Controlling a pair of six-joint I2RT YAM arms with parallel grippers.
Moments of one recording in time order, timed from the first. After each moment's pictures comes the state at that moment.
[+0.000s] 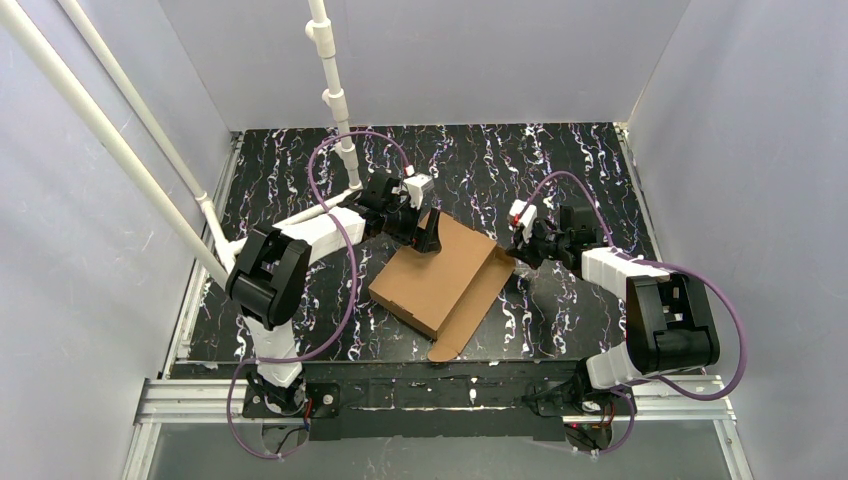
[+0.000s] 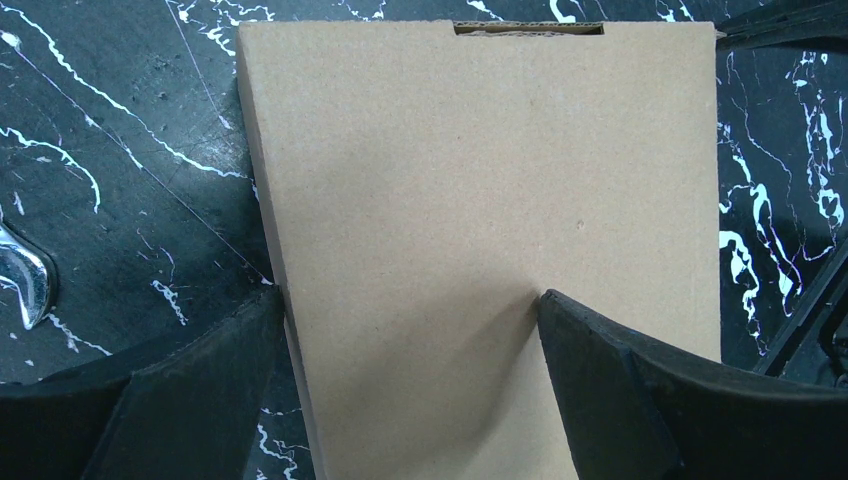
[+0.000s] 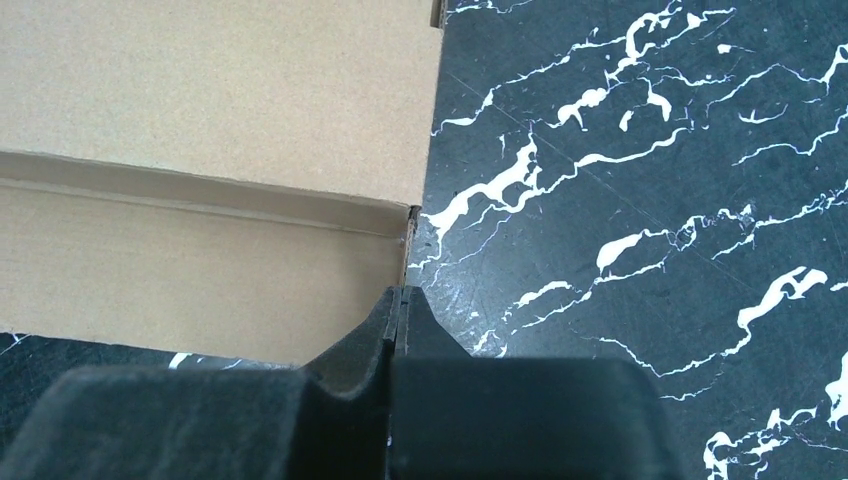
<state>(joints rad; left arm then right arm) -0.51 1.84 1.18 -0.17 0.45 -0.08 0.15 1.46 0.65 0.04 -0.75 -0.69</state>
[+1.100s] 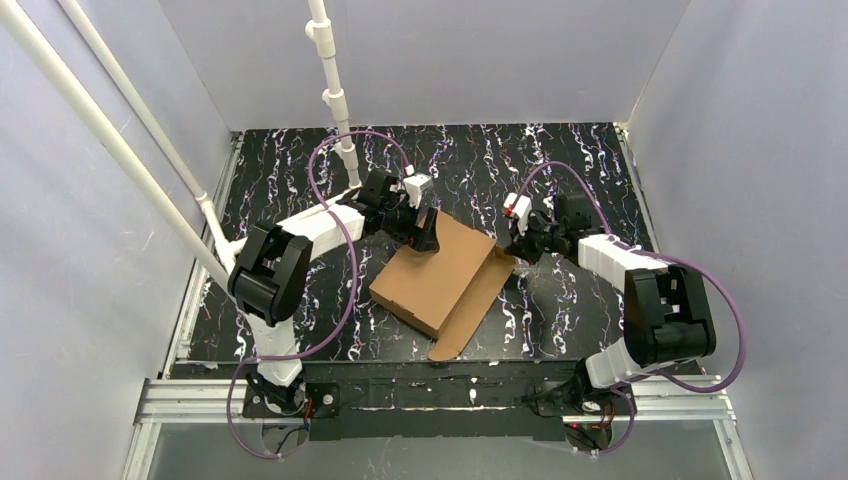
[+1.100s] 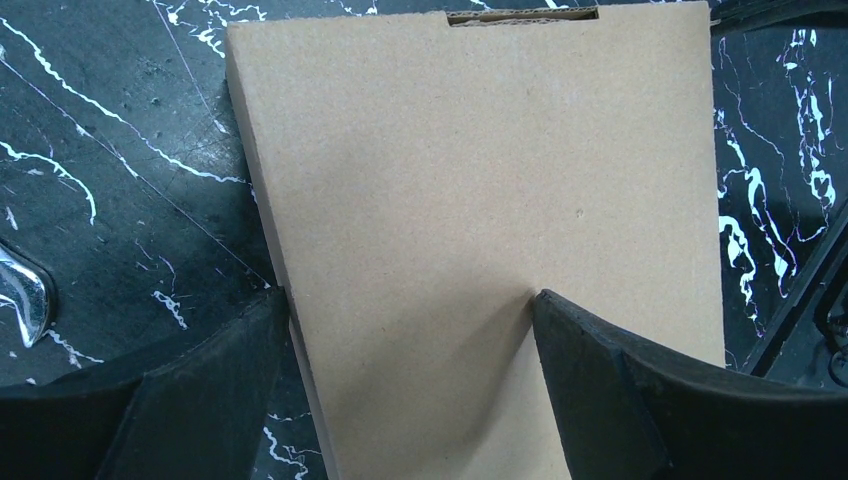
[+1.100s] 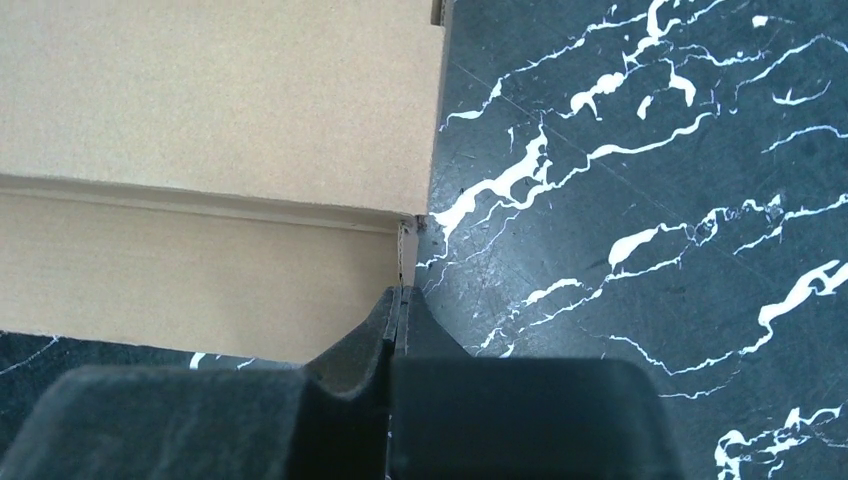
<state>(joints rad) -0.50 1.87 1.21 -0.19 0.51 -0.04 0.18 1.50 0.77 -0.13 -0.72 -0.69</state>
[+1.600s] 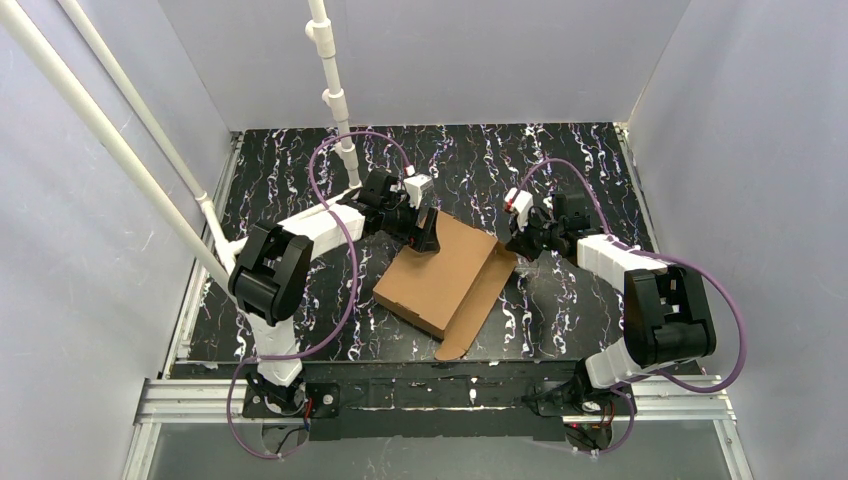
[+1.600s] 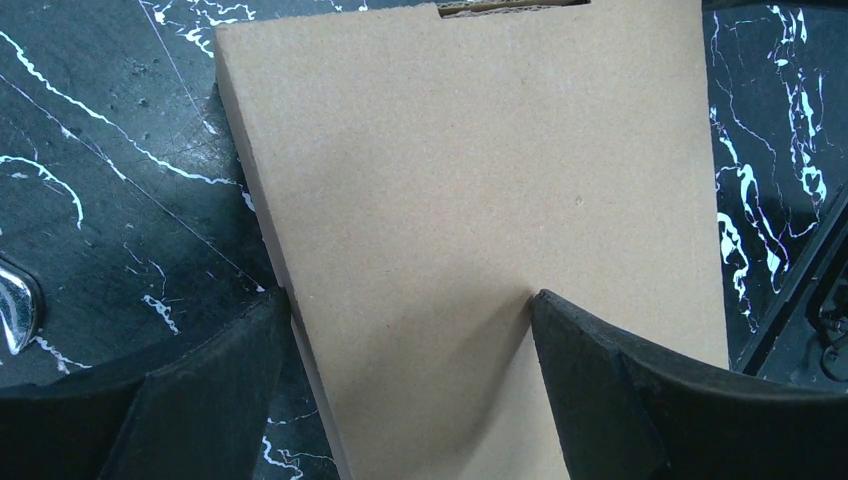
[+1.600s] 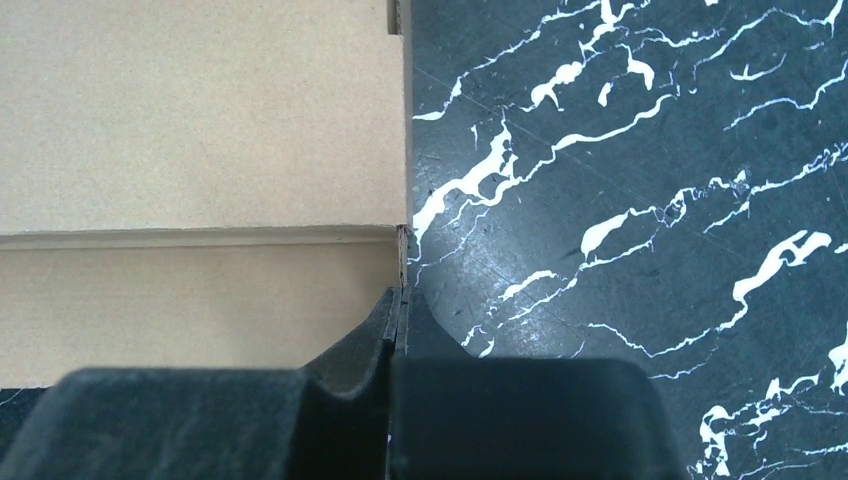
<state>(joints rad) -0.50 1.88 1.21 -0.19 0.53 -0.05 0.19 1.50 0.77 -0.08 -0.64 -0.58</state>
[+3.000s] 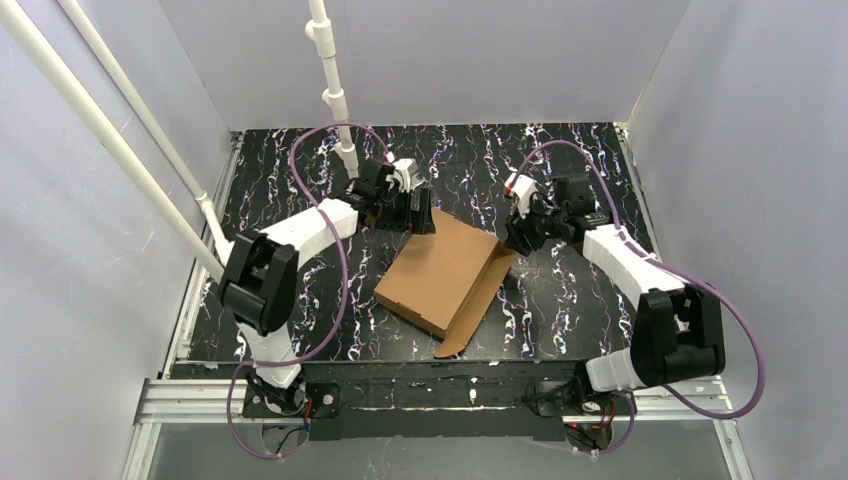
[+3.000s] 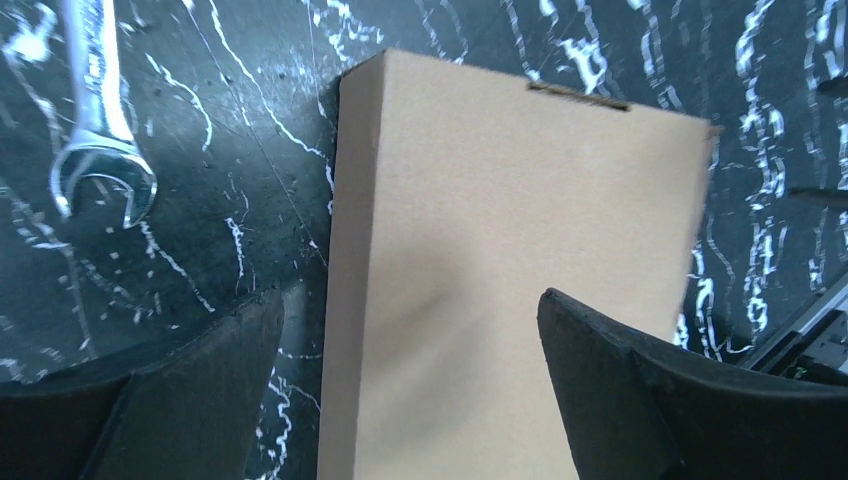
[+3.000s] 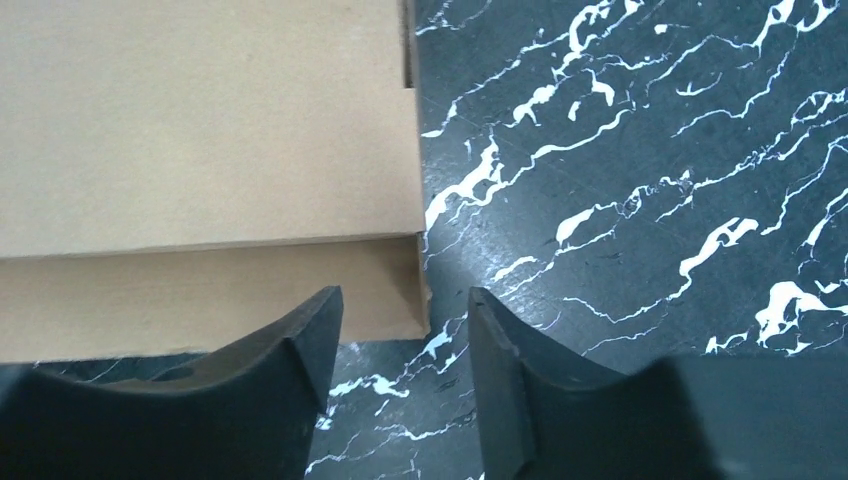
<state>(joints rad) -0.49 1.82 1.26 -0.29 0.33 -0.29 0.23 1.43 0.92 -0.32 -0.57 -0.55</state>
